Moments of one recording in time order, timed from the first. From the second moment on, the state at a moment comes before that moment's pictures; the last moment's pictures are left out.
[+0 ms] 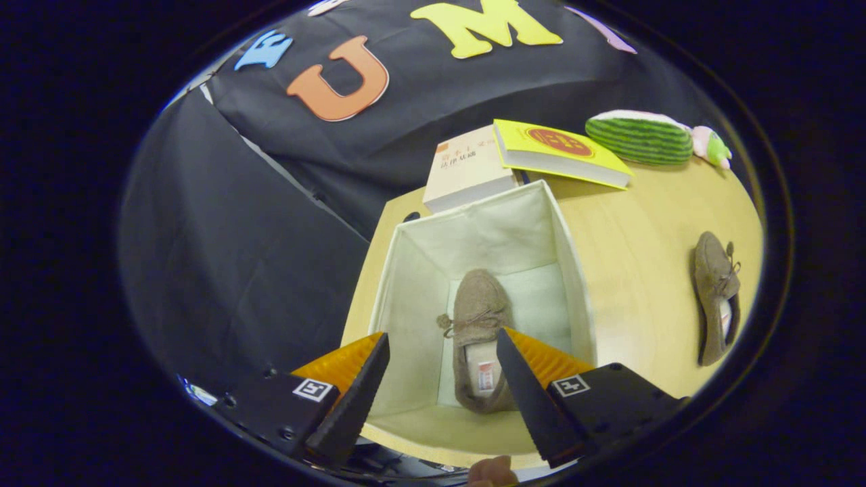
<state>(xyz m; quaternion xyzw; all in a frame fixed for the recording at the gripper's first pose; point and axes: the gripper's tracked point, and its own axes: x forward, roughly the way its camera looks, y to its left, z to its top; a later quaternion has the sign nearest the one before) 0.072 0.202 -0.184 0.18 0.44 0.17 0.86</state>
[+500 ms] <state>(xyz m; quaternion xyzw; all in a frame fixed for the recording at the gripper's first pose) 0.036 0.105 -0.154 0.09 0.41 0.16 0.89</state>
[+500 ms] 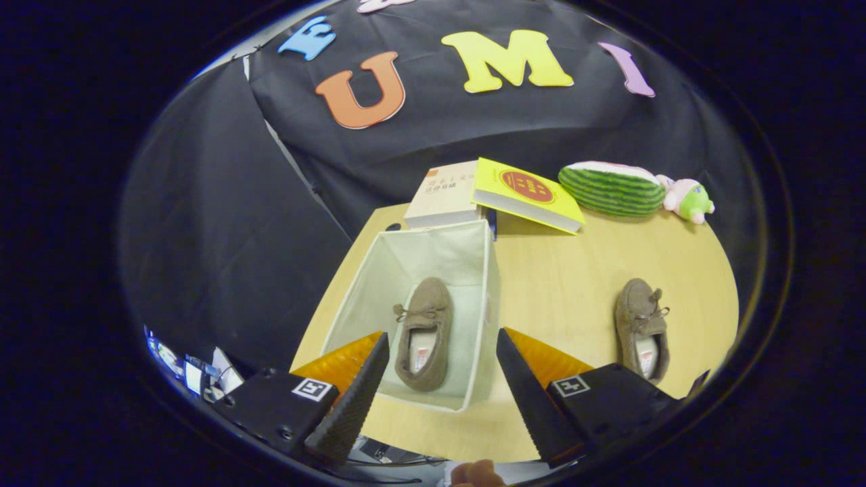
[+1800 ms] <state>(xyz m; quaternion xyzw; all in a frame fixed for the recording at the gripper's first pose) 0.060 -0.189 -0.297 0.01 0.54 -0.05 0.84</state>
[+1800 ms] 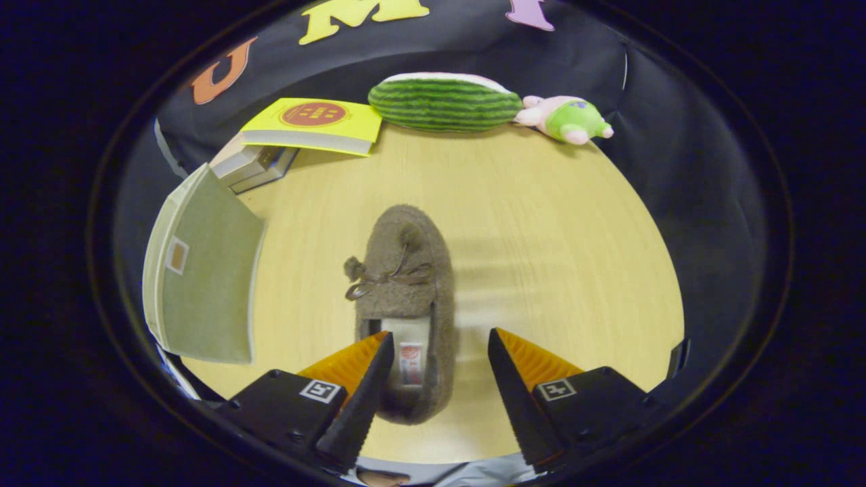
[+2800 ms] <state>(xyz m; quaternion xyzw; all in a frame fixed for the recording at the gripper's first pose) 0.073 -0.184 -0.320 0.09 0.55 -0.03 0.83</state>
